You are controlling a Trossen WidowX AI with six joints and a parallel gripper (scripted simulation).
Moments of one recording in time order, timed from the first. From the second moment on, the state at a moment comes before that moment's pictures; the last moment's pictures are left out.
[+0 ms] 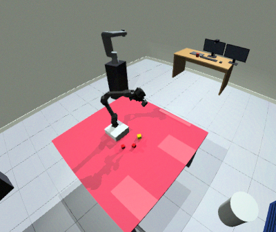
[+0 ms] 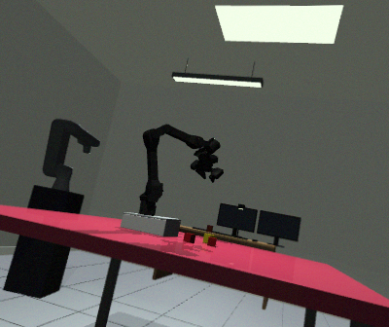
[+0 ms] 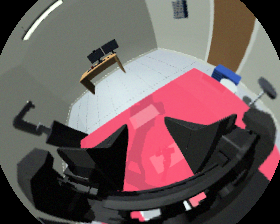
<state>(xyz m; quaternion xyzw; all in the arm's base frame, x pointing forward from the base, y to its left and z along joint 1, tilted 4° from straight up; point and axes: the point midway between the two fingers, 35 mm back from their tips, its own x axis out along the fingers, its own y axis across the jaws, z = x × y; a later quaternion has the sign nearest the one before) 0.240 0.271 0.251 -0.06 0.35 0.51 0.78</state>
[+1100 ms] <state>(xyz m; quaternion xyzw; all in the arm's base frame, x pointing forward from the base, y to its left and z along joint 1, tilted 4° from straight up) 0.325 -0.026 0.134 -0.33 0.51 0.29 0.74</state>
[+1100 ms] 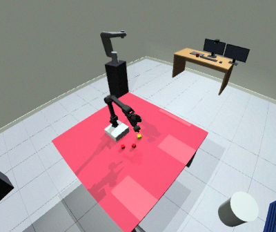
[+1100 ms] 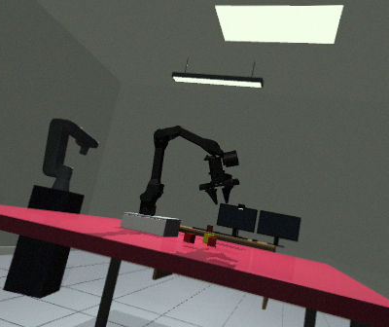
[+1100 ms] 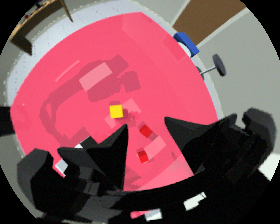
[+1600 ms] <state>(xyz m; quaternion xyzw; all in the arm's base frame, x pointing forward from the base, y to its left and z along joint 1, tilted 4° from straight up) 0.258 -0.144 0.098 -0.36 0.61 0.32 0.63</state>
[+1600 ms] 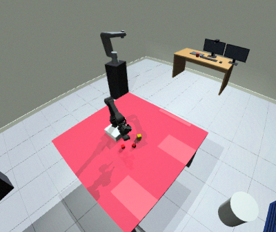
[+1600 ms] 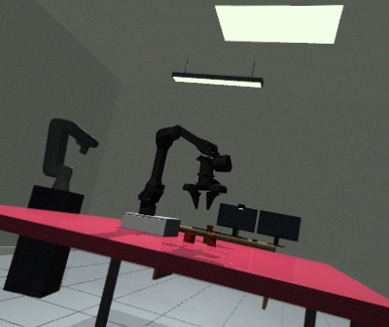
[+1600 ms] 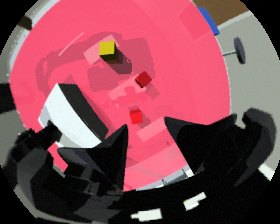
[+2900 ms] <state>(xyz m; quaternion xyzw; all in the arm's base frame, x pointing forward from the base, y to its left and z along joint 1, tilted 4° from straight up) 0.232 -0.170 -0.002 -0.35 0.63 0.33 0.60</state>
